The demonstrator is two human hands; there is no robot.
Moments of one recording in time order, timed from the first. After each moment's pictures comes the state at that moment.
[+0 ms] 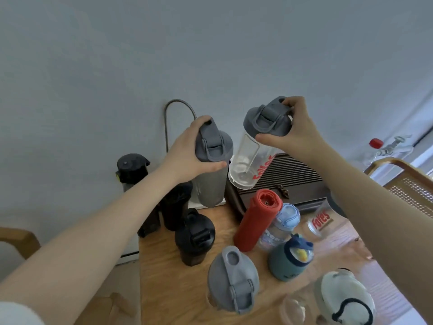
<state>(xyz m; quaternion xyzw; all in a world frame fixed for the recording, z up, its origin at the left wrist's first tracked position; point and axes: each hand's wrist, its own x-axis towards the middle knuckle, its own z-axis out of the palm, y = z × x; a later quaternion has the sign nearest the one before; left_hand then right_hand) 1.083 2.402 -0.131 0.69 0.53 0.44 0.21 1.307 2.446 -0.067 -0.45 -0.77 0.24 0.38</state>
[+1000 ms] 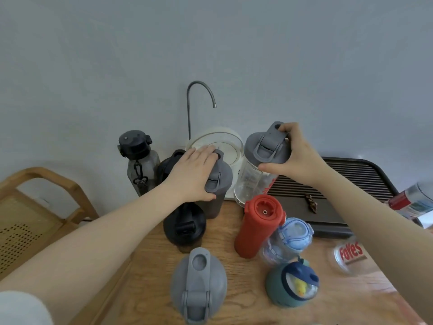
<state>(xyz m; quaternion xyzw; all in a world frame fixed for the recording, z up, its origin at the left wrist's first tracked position) 1.126 2.409 -0.196 0.71 0.70 0.03 -0.02 1.340 2.527 -0.152 -0.33 -0.84 0.34 0.25</state>
